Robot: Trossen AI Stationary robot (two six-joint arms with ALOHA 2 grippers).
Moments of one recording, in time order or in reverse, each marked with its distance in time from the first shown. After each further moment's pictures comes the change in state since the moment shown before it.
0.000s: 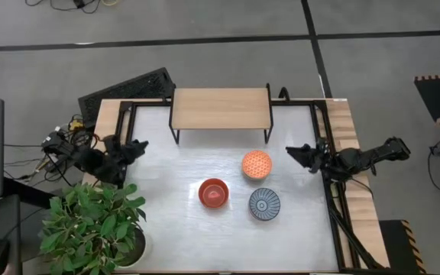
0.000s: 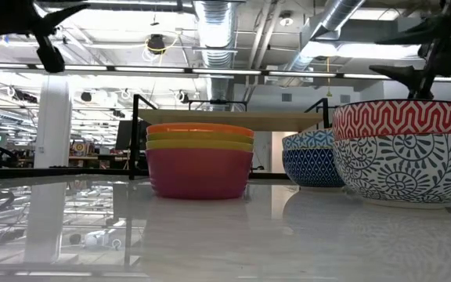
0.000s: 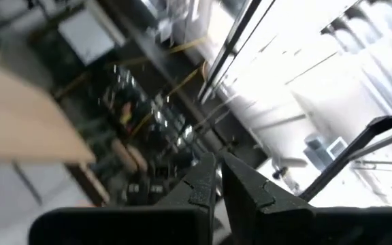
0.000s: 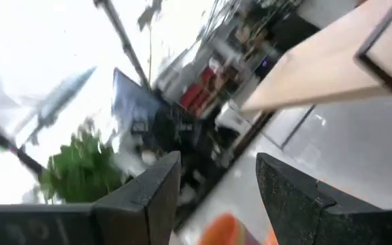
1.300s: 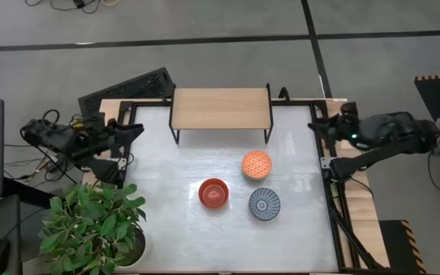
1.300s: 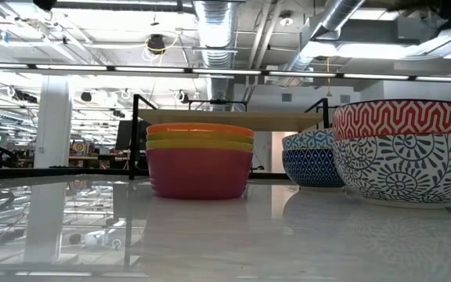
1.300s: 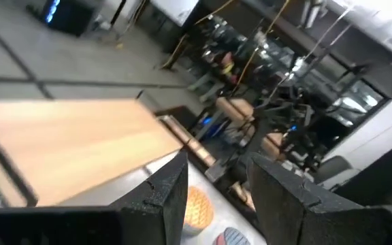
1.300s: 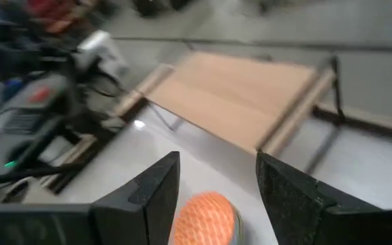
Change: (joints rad) left arm 0.000 0.412 0.845 -1.145 -0.165 -0.185; right arm -0.080 0.606 1.124 -1.288 0.066 0.112
